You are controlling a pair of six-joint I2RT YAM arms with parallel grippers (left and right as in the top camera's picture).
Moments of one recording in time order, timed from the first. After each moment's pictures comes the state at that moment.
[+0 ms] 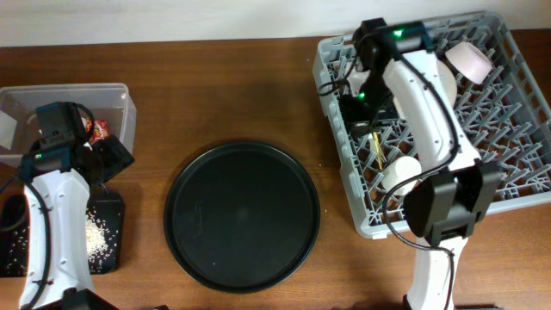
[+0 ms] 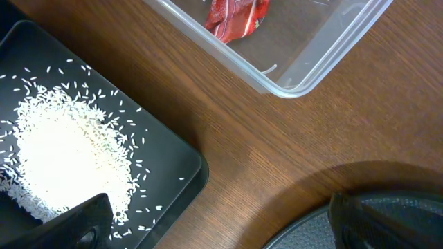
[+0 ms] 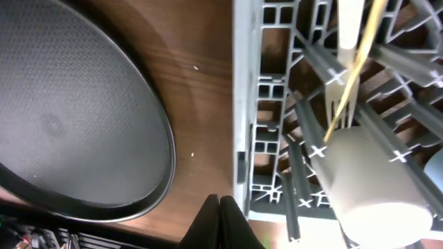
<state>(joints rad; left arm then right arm) 0.32 1.48 1.24 -0.92 -0.14 -0.34 0.22 2.15 2.20 -1.69 -0.15 0.07</state>
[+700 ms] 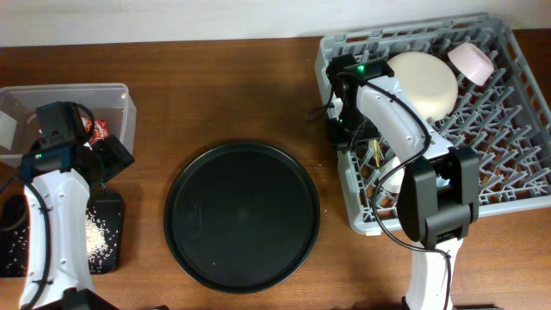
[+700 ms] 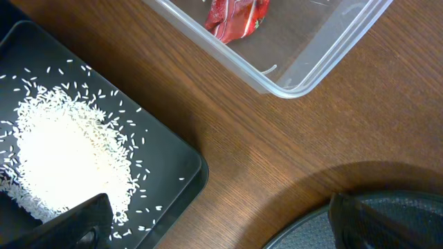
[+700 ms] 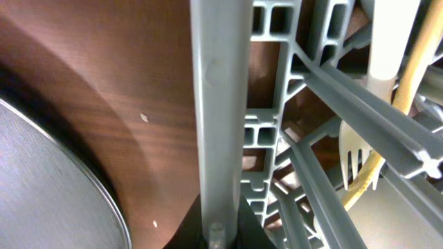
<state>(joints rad) 0.32 1.48 1.24 -0.92 -0.14 -0.34 0.27 2.14 1.83 -1.32 0.00 0.16</state>
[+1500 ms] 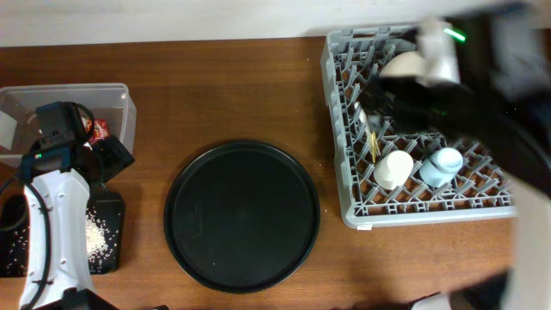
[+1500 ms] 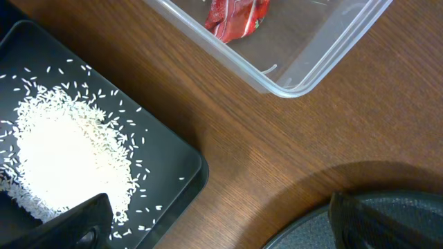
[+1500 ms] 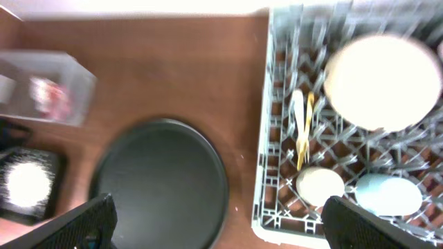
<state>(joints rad) 0.32 1.48 1.24 -0.92 -0.14 -0.34 0.30 1.58 2.51 -1.69 -0.07 0.24</state>
